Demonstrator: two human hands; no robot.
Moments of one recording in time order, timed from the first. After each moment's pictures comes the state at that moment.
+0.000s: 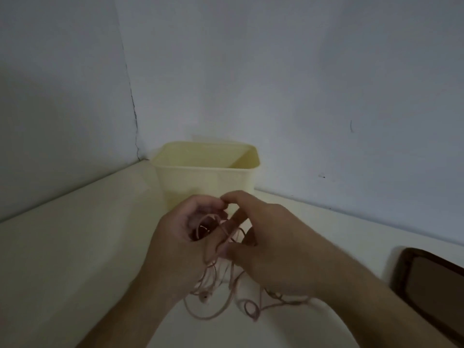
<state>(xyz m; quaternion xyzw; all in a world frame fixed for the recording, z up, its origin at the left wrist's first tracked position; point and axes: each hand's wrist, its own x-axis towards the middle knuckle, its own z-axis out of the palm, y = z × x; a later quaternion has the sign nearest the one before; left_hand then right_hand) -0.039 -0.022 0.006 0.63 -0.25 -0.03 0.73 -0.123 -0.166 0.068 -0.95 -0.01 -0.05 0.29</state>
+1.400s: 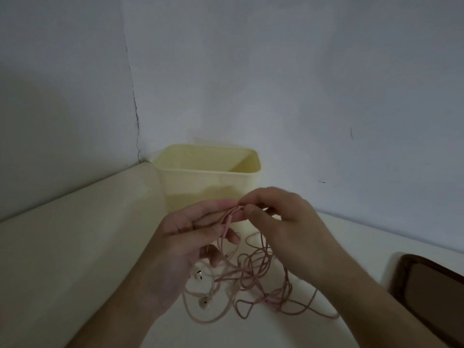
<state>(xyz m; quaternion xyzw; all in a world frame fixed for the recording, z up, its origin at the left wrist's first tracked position) -0.033 -0.008 0.015 0.54 -0.31 -0.18 0.76 -0.116 -0.180 0.063 -0.89 0.03 -0.20 0.41</state>
